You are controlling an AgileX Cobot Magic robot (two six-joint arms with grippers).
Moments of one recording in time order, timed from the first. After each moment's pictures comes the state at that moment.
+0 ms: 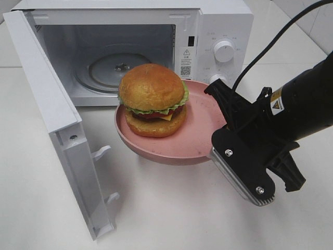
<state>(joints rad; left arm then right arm) -0.01 0.00 -0.50 -0.09 1.04 0.05 0.64 1.40 -0.72 0.02 0.38 -1.69</state>
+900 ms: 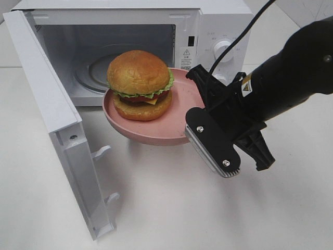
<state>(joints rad) -0.01 0.00 -0.50 -0.09 1.04 0.05 0.64 1.53 -0.84 0.02 0.34 -1.67</state>
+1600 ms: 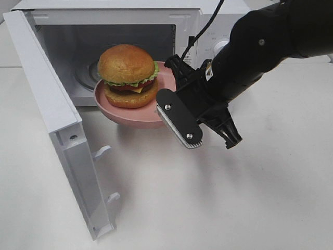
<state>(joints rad) -0.01 0.00 -0.50 -0.09 1.04 0.05 0.64 1.73 -1.06 -0.04 0.38 -1.61</state>
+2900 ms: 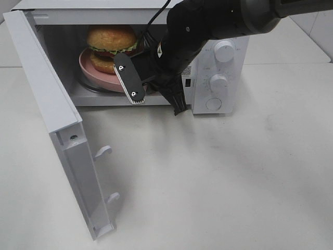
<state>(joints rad) -0.01 0.00 -0.50 -0.09 1.04 0.05 0.65 2.06 -1.52 -0.22 0.43 -1.27</state>
